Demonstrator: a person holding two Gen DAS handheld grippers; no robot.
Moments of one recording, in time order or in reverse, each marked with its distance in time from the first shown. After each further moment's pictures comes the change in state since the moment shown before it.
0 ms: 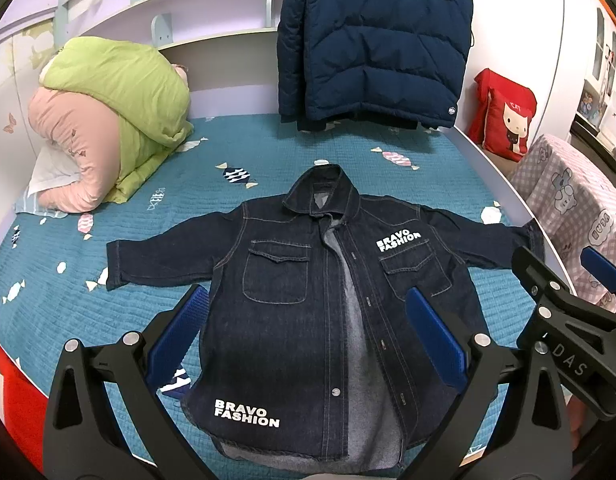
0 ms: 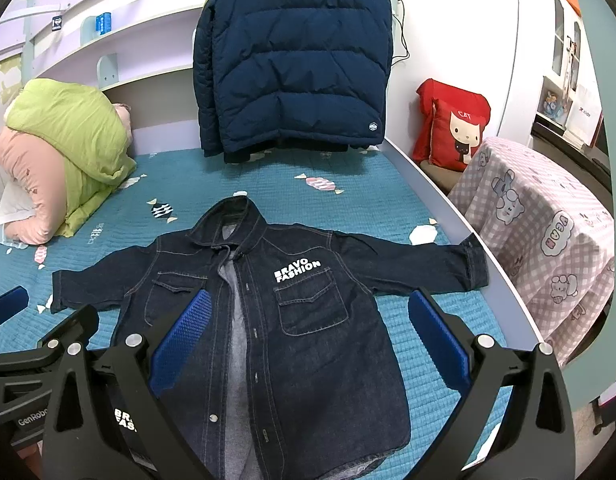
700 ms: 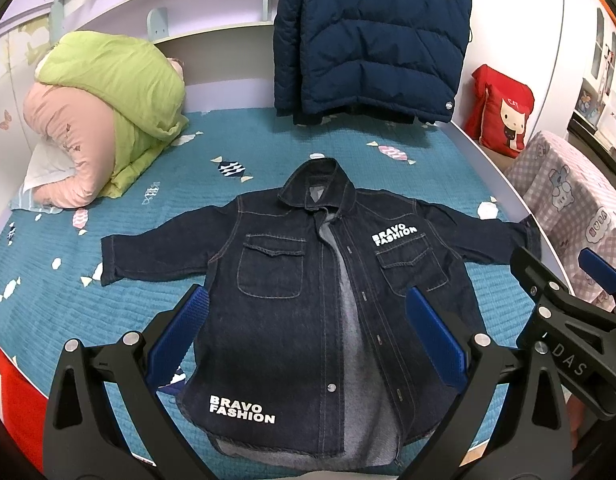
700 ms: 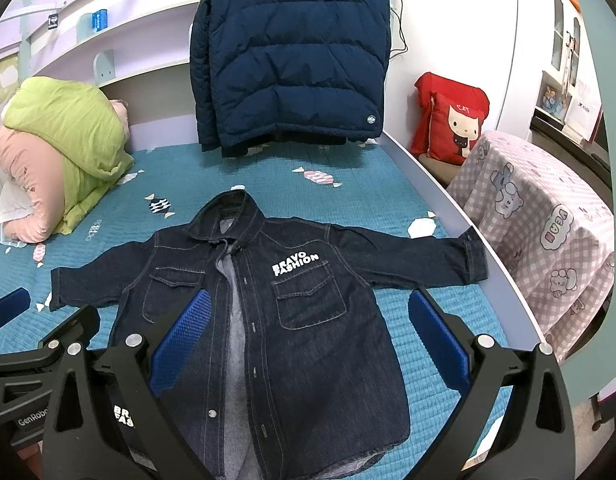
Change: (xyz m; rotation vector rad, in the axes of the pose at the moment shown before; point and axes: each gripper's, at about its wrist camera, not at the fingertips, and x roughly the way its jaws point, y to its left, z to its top) left arm 0.004 -0.002 -0.004 -0.002 0.026 -0.019; right arm 0.005 -0.004 -0.006 0.009 0.022 -0.003
